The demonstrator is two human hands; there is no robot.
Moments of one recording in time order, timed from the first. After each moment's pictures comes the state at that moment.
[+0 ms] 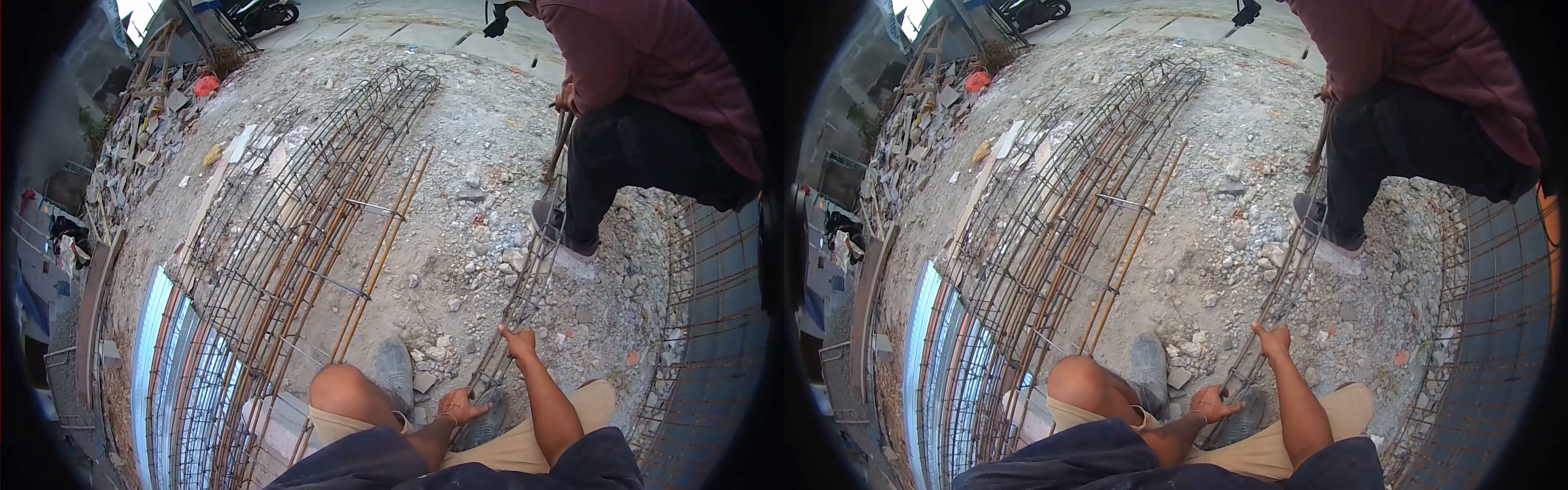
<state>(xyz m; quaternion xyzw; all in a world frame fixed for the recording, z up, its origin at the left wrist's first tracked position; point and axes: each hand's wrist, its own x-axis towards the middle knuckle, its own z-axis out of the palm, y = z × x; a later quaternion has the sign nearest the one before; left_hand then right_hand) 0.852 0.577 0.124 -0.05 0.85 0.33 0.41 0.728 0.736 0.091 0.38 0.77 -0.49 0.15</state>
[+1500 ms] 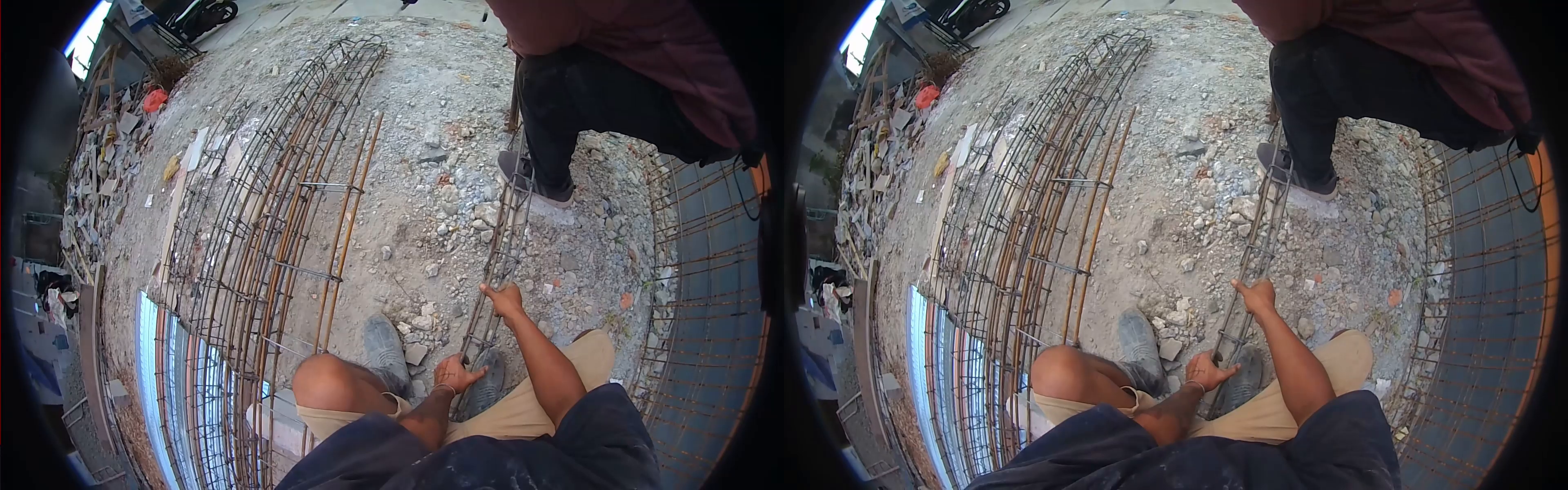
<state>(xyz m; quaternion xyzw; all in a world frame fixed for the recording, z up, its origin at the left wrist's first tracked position) 0.857 0.579 0.108 -0.02 0.87 0.34 0.35 0.727 0.733 0.111 0.37 0.76 -0.51 0.17</state>
